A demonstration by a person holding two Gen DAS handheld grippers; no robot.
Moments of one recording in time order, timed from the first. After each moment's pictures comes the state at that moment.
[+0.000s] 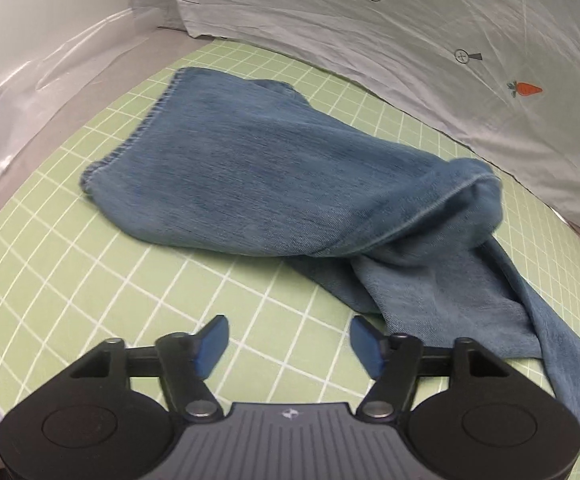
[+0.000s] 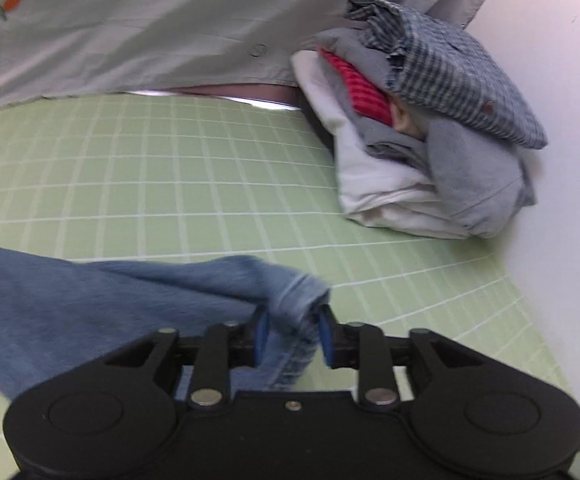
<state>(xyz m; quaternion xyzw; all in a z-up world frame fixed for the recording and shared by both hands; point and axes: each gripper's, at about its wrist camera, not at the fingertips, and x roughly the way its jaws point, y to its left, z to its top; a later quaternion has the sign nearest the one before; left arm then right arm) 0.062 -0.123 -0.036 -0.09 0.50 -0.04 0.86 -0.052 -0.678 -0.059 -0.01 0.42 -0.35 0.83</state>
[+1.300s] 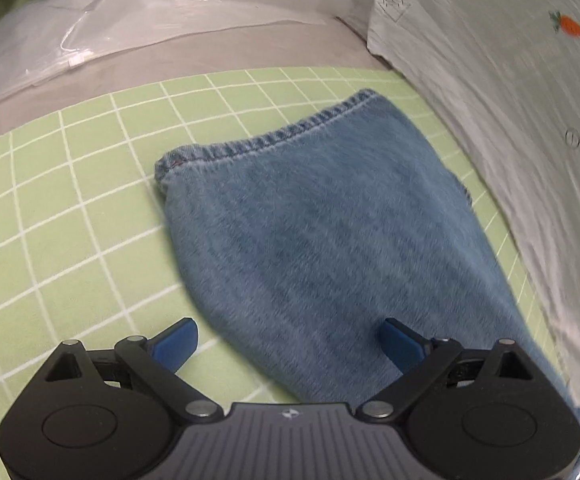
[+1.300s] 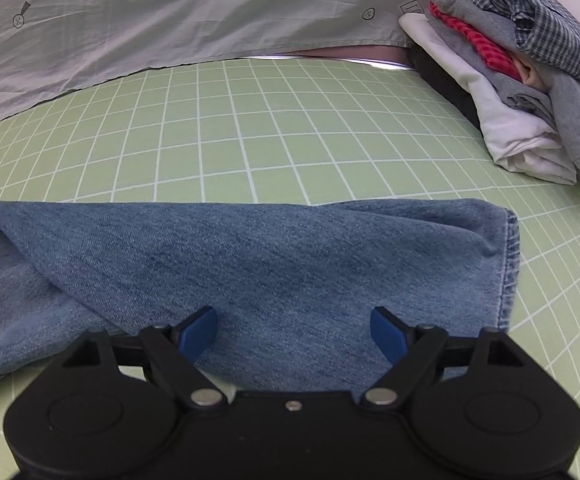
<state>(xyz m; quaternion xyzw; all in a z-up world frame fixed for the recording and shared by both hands) 0.173 -0.007 -0.102 -0.31 0.46 0.10 0.82 -0.002 -0.578 -0.101 0.08 0.45 -0.28 0.84</state>
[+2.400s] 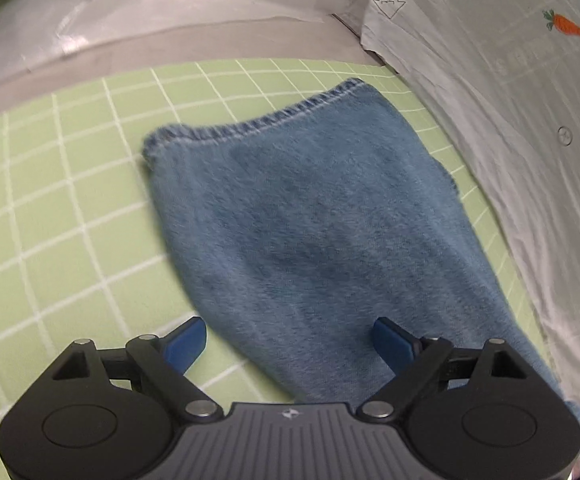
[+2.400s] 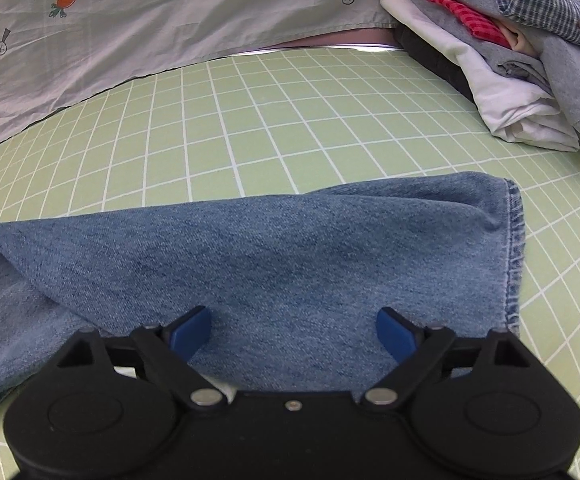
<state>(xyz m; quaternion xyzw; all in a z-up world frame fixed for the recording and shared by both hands) 0.169 -0.022 -0.102 -0.33 0.47 0.10 0.82 -0.009 -0.592 -0.107 0.14 0.44 -0.29 0.84</state>
